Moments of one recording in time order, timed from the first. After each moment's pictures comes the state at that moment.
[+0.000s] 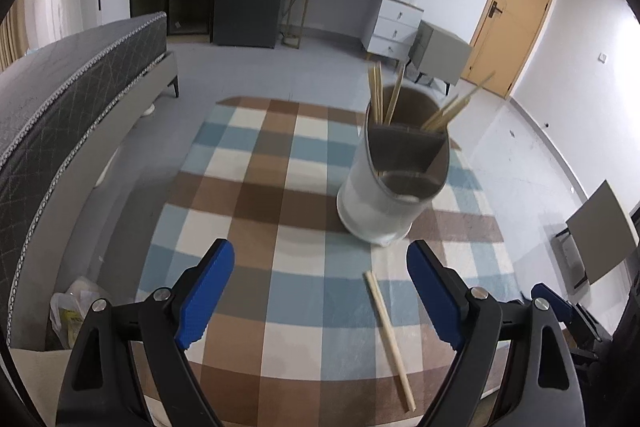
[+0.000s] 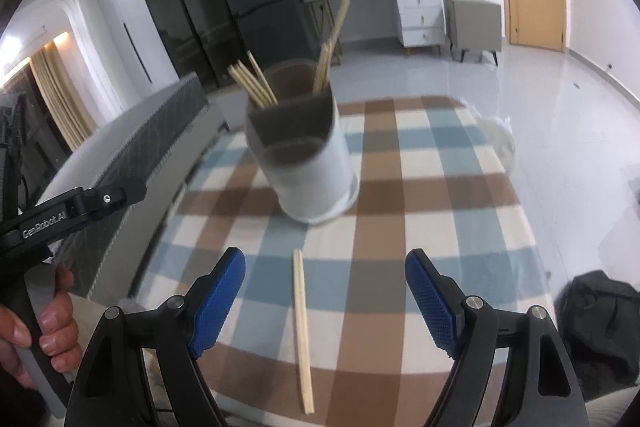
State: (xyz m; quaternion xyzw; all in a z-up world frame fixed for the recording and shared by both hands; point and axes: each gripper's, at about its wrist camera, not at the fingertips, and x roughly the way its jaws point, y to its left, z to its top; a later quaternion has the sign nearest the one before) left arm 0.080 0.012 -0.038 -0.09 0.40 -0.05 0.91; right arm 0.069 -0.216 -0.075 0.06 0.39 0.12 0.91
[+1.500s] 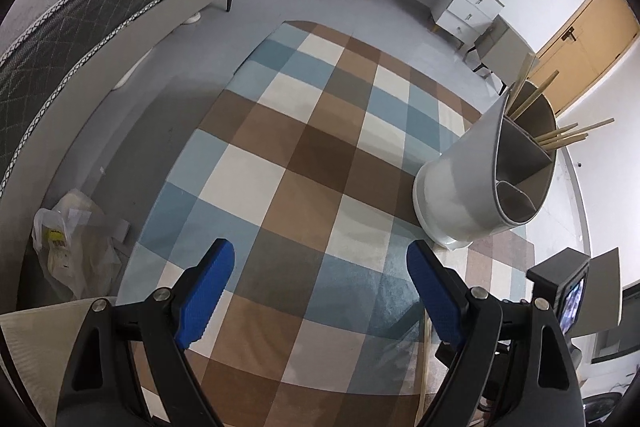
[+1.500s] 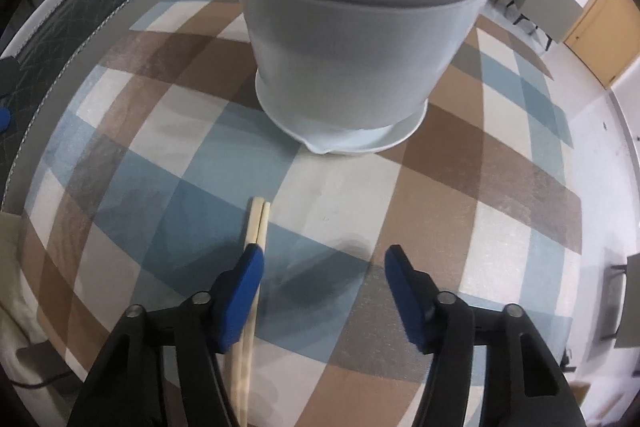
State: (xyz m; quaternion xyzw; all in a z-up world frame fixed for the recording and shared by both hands) left arm 0.121 0.069 -0.093 -0.21 0.50 0.02 0.84; right arm 0.171 -0.136 -0.182 -0.16 0.55 0.14 0.81
